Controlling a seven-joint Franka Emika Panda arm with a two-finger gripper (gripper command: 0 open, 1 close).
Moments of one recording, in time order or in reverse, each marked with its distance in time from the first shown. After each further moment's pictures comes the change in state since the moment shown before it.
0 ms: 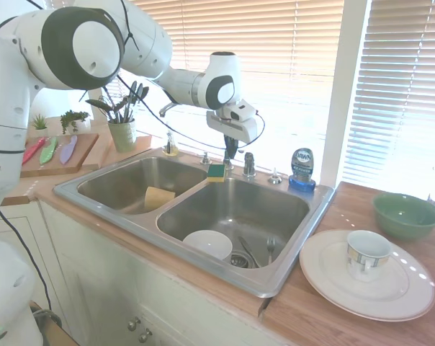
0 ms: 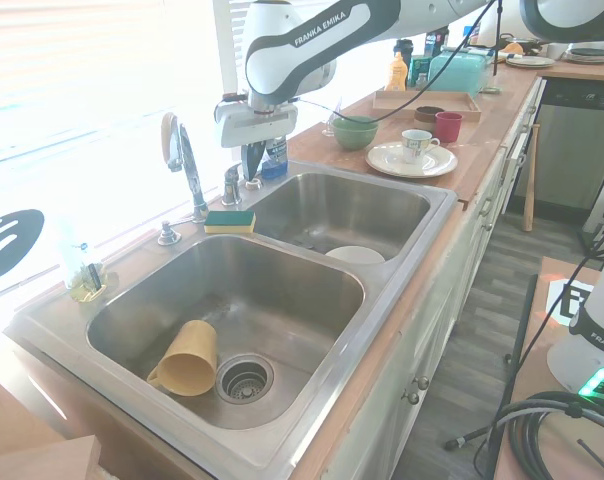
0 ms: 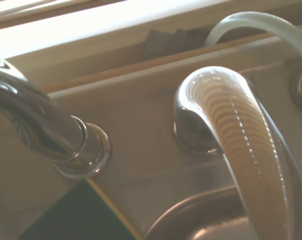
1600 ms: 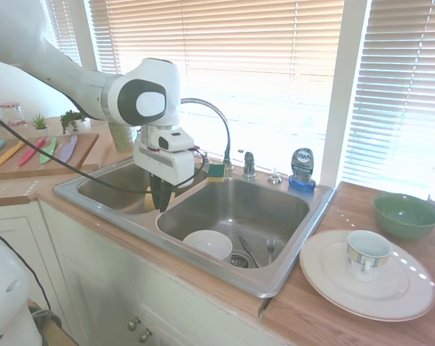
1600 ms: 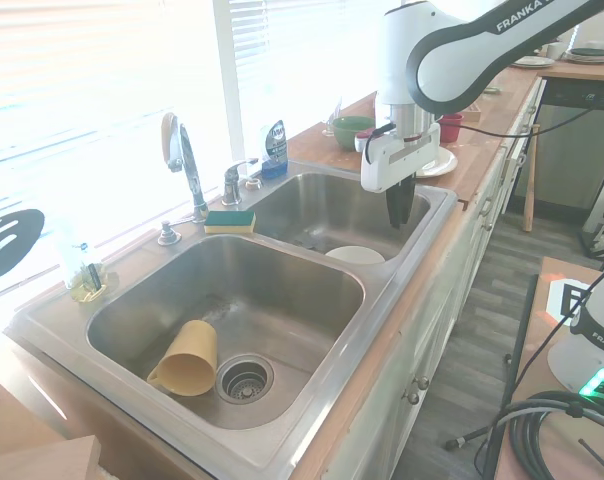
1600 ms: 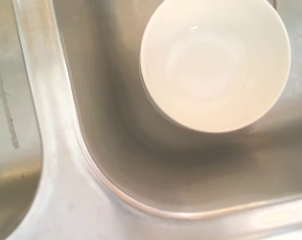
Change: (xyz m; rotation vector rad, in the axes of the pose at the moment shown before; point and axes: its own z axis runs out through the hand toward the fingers) arm -0.150 0.250 -0.055 -0.291 -0.165 -0.044
